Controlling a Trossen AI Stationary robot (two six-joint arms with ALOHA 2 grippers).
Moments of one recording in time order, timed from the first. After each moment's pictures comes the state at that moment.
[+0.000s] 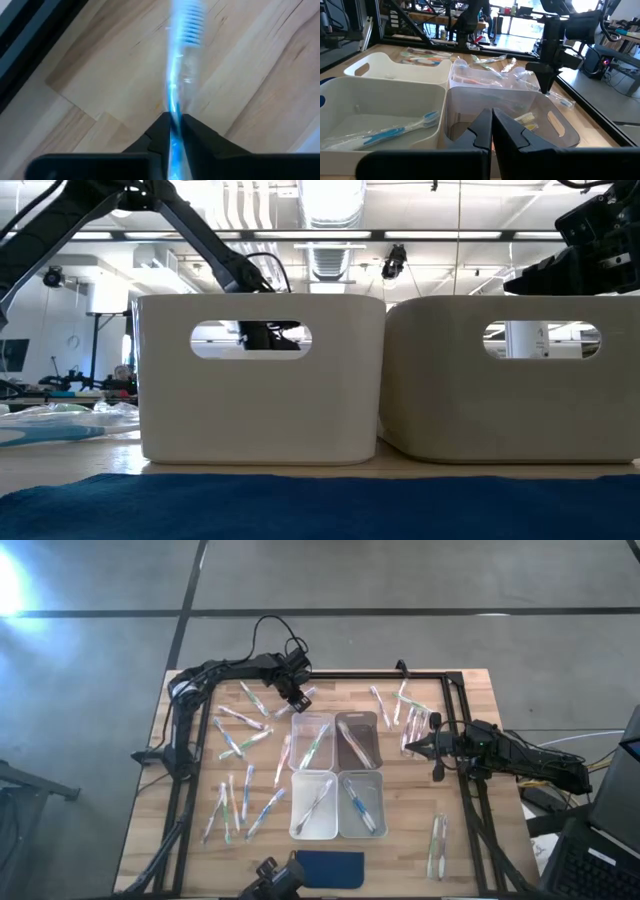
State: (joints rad) left arm 0.69 2.01 1.43 -0.64 0.06 0.00; right arm -0.23 0.06 0.10 -0.18 -0.18 -0.13
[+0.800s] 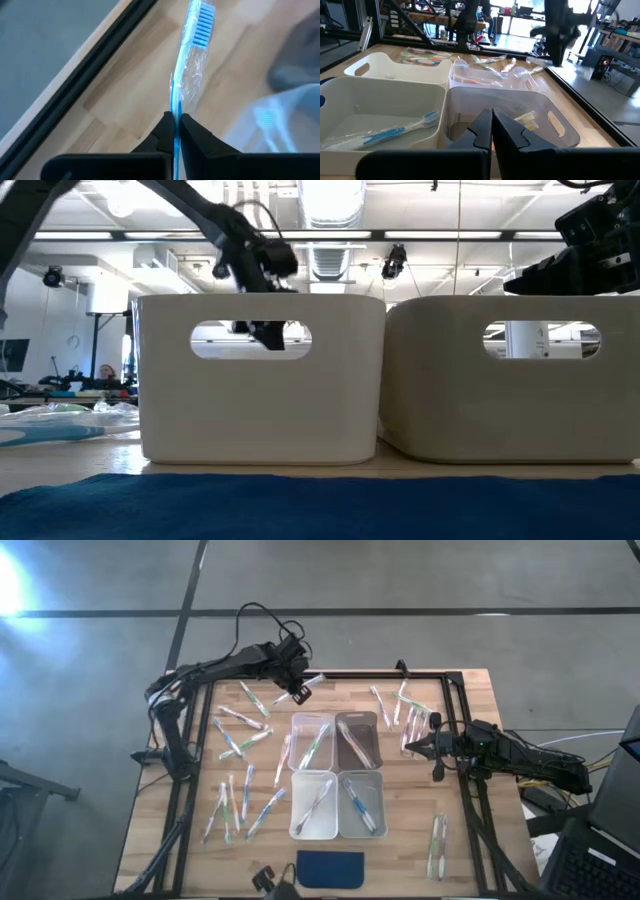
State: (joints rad) left arm 0.63 1.78 1.46 -0.70 0.05 -0.02; right arm -0.23 0.06 0.10 -0.18 -0.18 -0.13
